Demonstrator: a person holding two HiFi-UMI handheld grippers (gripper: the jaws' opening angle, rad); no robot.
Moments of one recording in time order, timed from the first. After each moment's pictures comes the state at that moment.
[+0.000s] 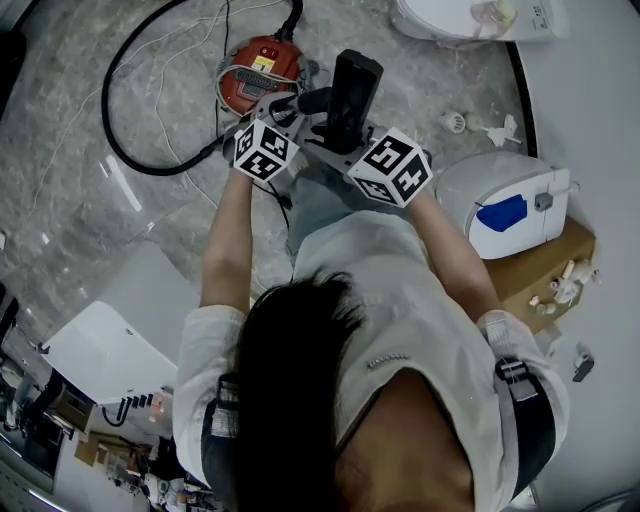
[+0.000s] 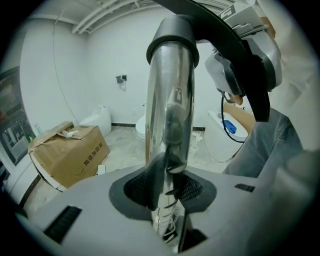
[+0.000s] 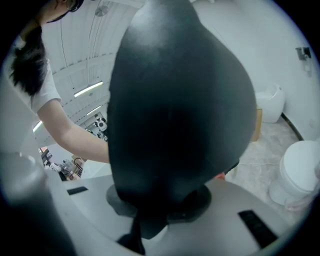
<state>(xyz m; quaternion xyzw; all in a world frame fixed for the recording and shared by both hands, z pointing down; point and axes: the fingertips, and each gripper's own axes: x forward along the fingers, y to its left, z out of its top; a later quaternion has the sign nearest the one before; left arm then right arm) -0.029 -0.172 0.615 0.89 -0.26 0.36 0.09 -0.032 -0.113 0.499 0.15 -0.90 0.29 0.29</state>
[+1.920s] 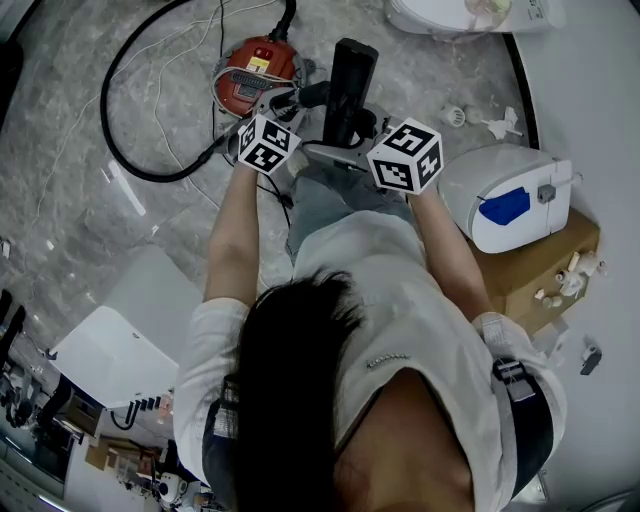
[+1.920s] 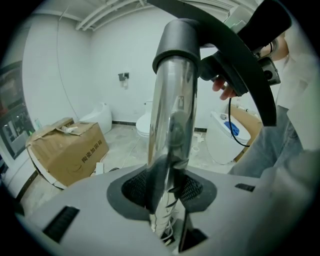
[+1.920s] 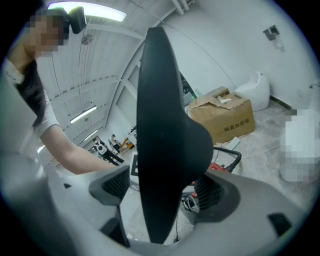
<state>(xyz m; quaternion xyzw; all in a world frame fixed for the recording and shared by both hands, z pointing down) -0.018 -0.181 0.639 0.89 -0.27 0.35 0.11 -0.012 -0.136 0.490 0.19 -0.89 0.37 0.18</state>
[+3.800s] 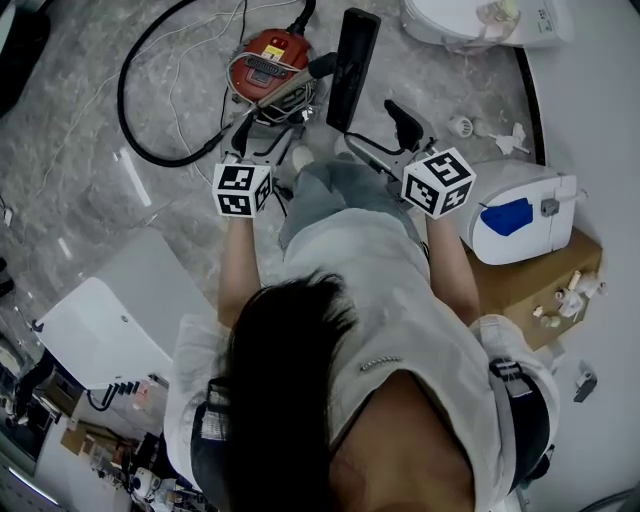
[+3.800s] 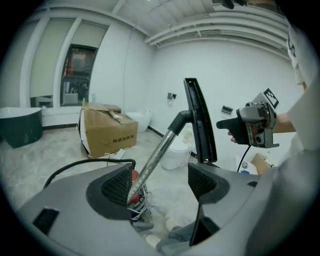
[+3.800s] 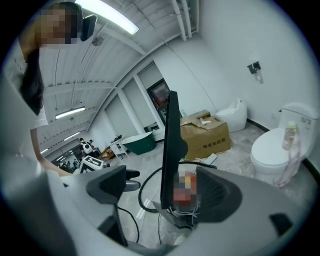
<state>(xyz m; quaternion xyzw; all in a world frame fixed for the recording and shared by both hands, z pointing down) -0.094 -0.083 0.546 0.81 -0.49 0.18 0.26 0.065 -0.096 0.456 0.31 -0.89 0.29 0.15</state>
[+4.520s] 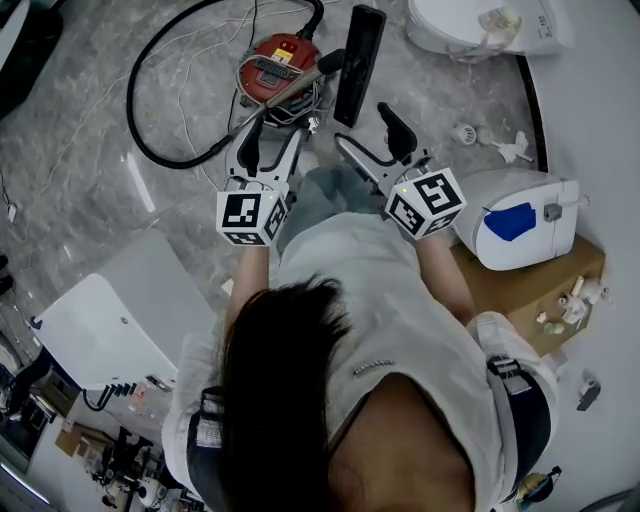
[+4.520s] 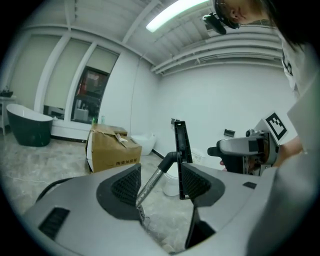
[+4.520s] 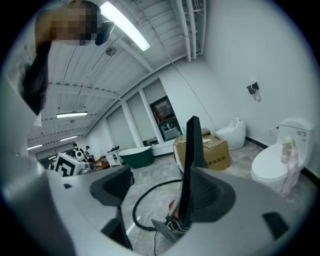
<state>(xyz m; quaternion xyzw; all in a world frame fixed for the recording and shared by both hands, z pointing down) -0.089 -0.064 0.434 0.81 -0.55 0.06 0.20 0.036 -0.076 0.400 0.37 -0.90 0.22 0.07</state>
